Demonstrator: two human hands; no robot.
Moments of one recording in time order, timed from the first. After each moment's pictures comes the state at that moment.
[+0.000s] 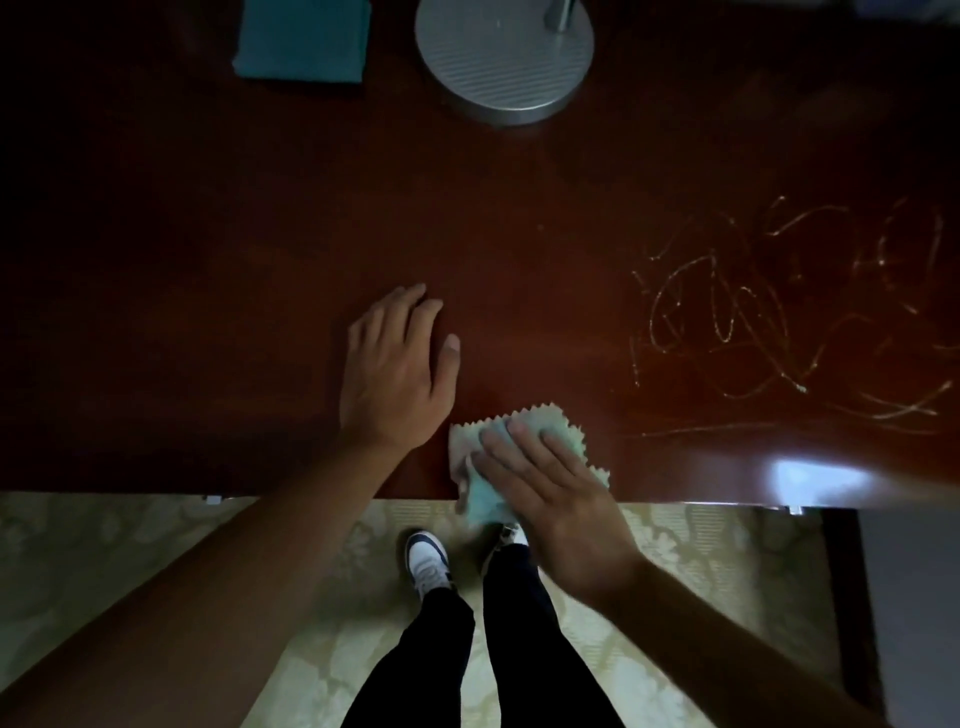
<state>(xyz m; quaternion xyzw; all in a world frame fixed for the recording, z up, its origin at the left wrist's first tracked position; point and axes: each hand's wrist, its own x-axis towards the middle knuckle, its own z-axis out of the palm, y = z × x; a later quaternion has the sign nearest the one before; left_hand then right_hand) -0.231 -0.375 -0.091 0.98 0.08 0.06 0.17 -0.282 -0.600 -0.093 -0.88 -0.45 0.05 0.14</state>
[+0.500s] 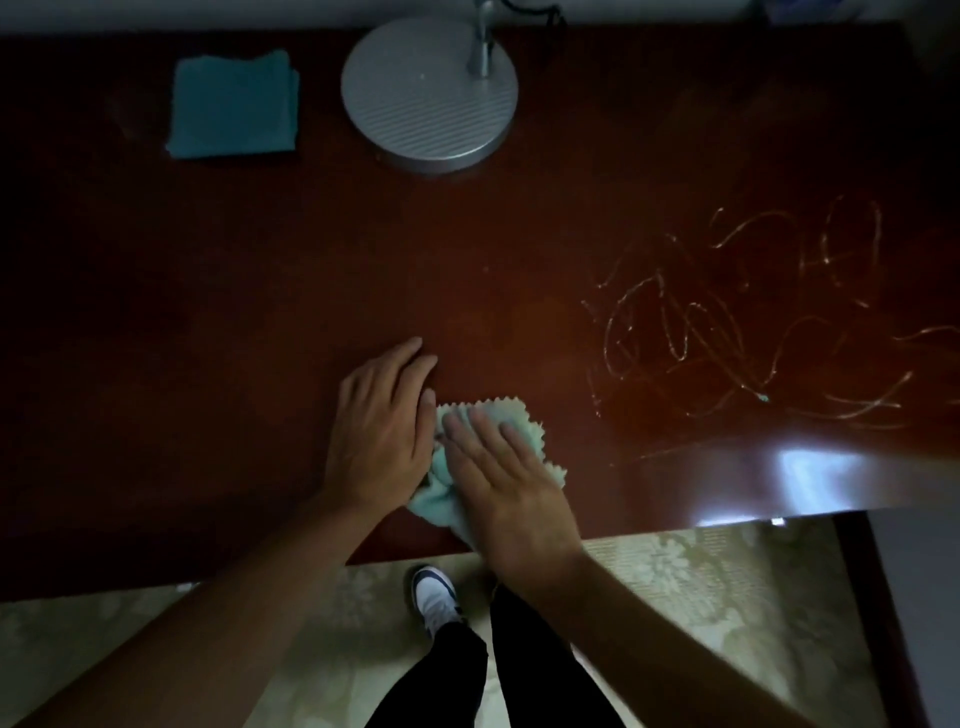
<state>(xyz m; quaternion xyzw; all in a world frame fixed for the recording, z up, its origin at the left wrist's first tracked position) -0.221 -0.389 -0.089 0.98 0.00 0.06 0.19 -0.246 -0.563 -0.091 -0.92 -0.35 0.05 0.14</state>
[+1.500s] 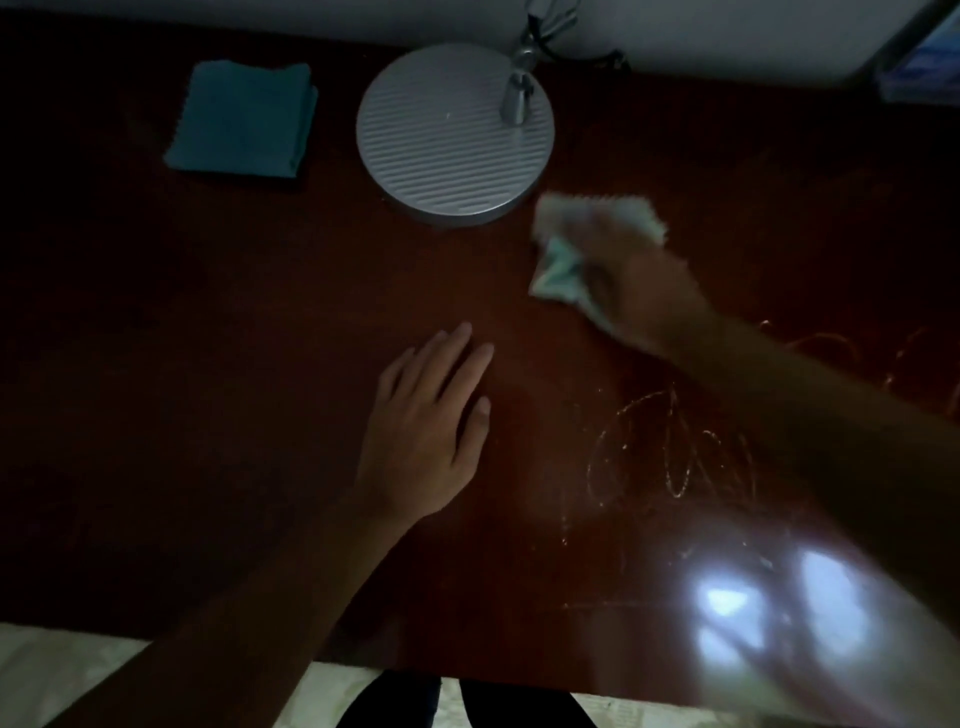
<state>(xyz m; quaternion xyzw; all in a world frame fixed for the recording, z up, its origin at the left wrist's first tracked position) -0.129 -0.446 -0.088 0.98 0.03 0.04 0.18 0.082 -0.626 -0.079 -0.90 -0.40 0.07 0.18</state>
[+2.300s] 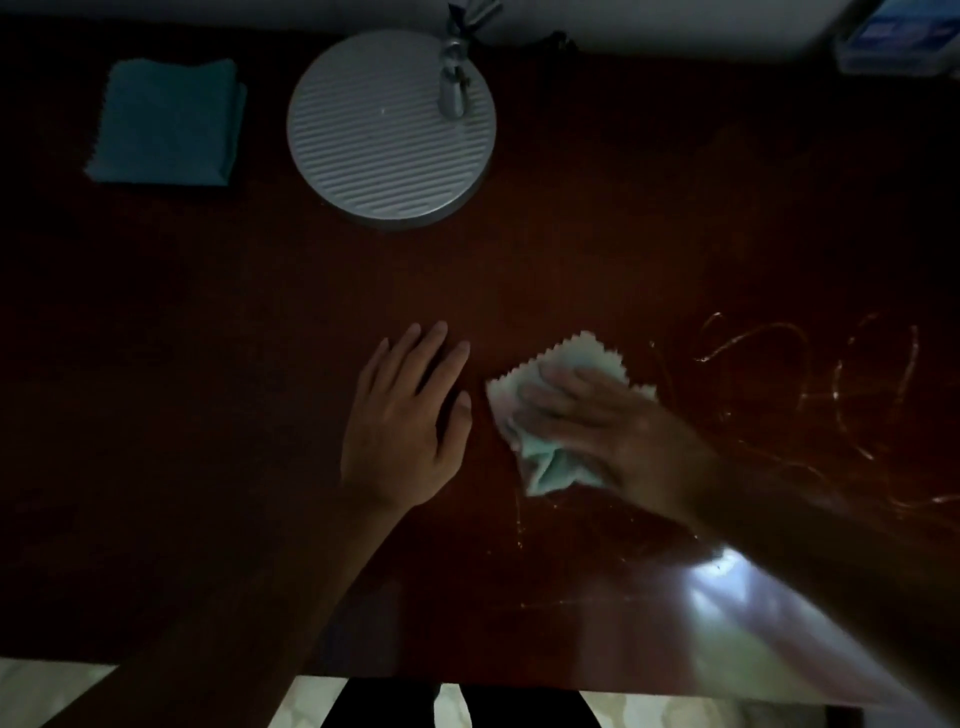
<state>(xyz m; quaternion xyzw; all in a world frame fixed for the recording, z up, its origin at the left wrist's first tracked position) -0.105 -0.465 -0.090 0.98 0.03 0.06 0.17 -0.017 -0.712 -0.087 -0.80 -0.56 0.13 0.13</state>
